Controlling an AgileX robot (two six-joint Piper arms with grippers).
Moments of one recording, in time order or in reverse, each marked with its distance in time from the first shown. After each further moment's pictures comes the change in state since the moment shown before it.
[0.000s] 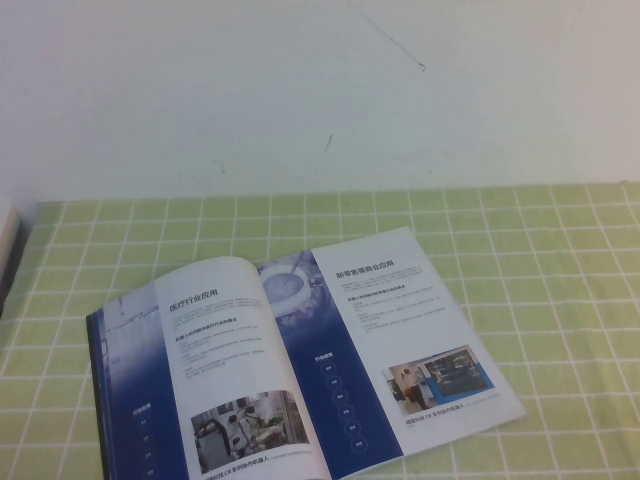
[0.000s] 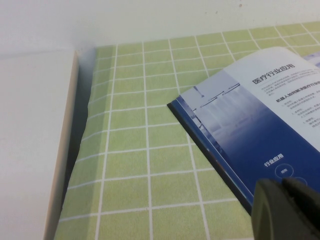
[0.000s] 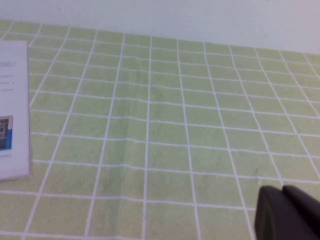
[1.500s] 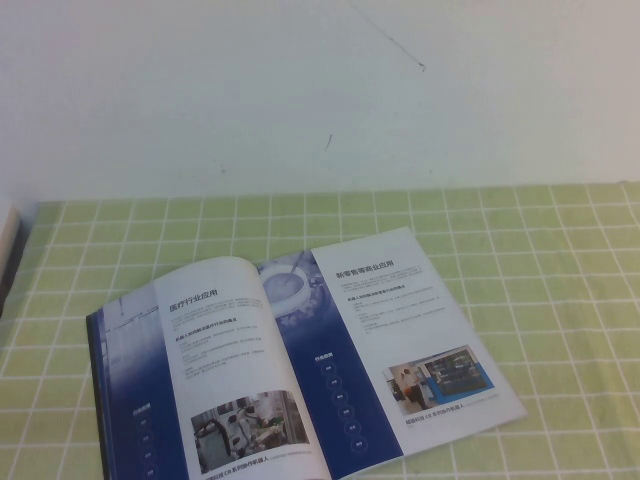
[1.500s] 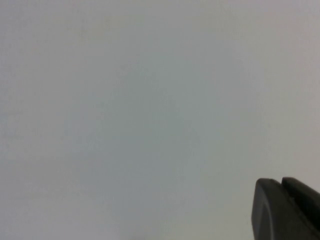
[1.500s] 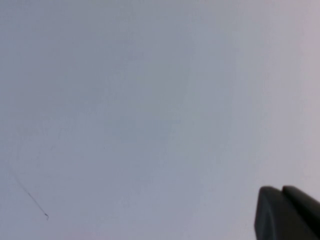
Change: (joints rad) right arm 0.000 0.000 0.010 -0.102 -0.795 0.105; left arm 0.000 0.000 0.007 0.011 -0.575 -0.008
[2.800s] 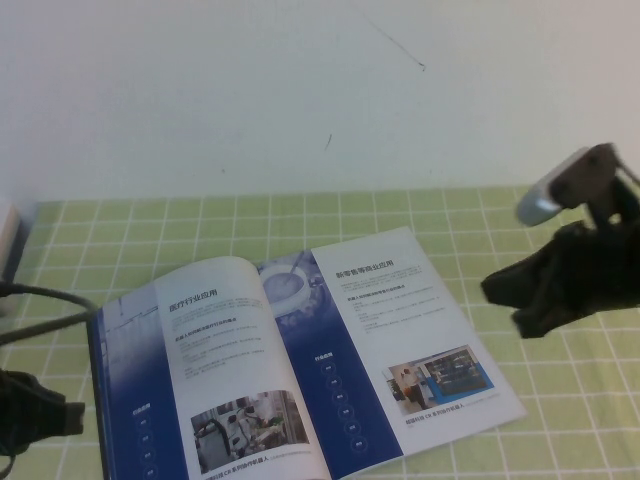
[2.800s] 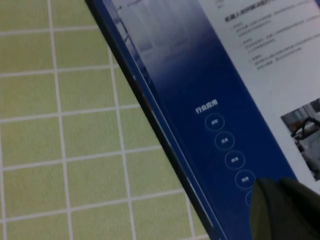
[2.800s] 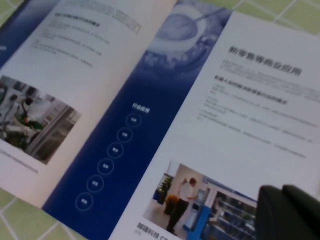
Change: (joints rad) right arm 0.265 1.516 -0.921 1.142 0.985 -1.265; left arm 0.000 0.965 -0.651 -0.201 0.930 0.095
